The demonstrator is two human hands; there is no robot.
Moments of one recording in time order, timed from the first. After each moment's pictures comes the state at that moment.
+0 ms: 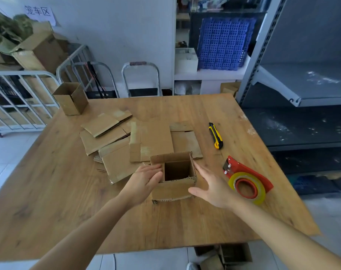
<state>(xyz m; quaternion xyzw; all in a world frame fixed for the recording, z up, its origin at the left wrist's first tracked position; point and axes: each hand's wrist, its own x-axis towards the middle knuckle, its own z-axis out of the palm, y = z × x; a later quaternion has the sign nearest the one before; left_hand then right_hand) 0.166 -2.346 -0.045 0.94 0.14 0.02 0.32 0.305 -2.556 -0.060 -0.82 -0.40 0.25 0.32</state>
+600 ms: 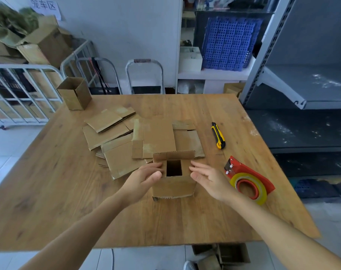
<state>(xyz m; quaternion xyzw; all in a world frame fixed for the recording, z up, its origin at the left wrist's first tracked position) 0.155 -2.338 -0.053 0.88 0.17 0.01 0.45 0.309 -2.544 -0.058 -0.82 -0.37 0.25 0.35</state>
